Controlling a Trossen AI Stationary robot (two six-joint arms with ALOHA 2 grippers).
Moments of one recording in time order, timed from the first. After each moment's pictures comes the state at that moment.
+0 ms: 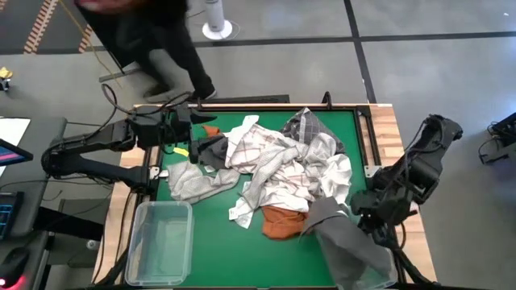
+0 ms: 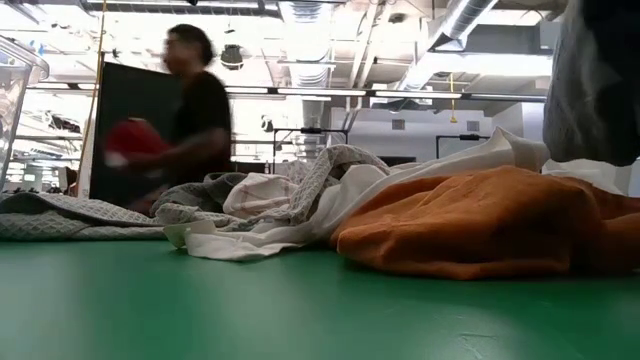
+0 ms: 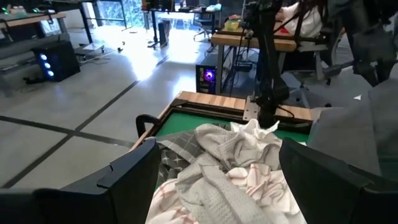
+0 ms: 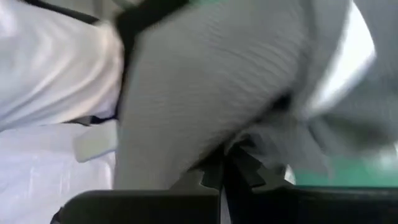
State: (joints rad) left arm 0.13 0.92 1.13 -0.35 -0.19 -0.02; right arm 0.84 1.08 1.22 -1.05 -0.03 1.04
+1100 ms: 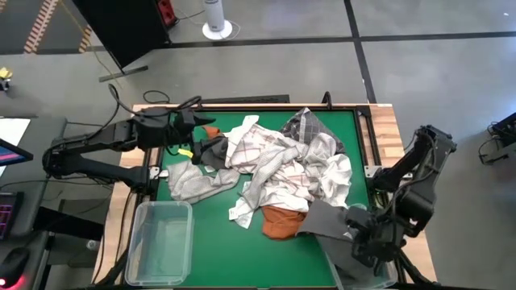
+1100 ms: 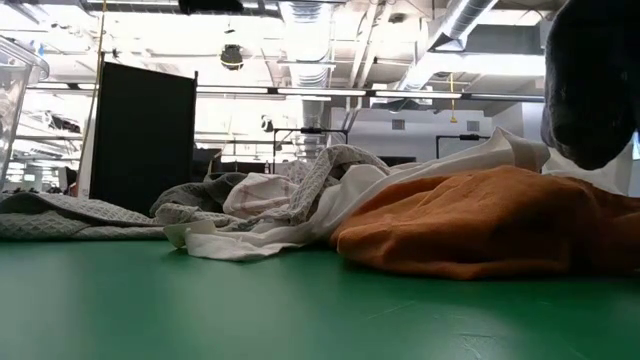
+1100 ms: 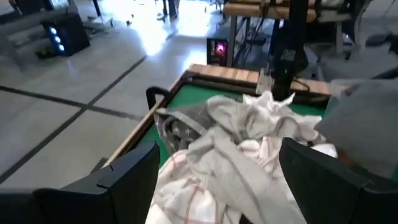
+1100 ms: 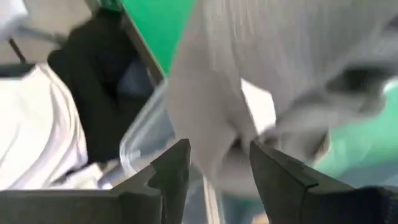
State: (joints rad) left arm 0.13 0.94 1.13 -0.45 -0.23 -0.04; right arm 0.93 1.36 1.42 -1.20 0.09 1.50
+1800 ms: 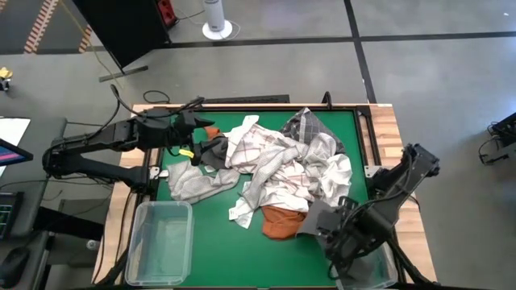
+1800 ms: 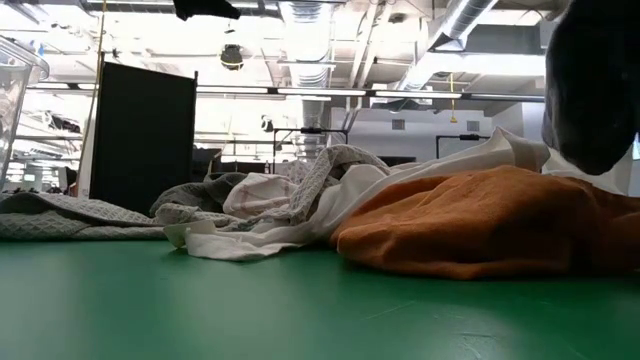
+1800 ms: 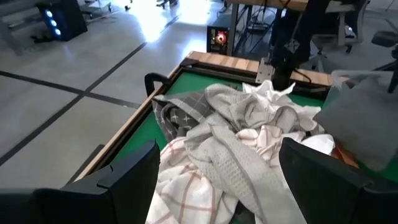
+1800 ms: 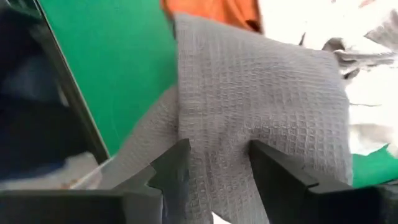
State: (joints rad) left arm 0.13 0.94 1.13 -0.50 -0.22 -0.08; right arm 0.76 1.69 1.68 -1.48 0.18 1.07
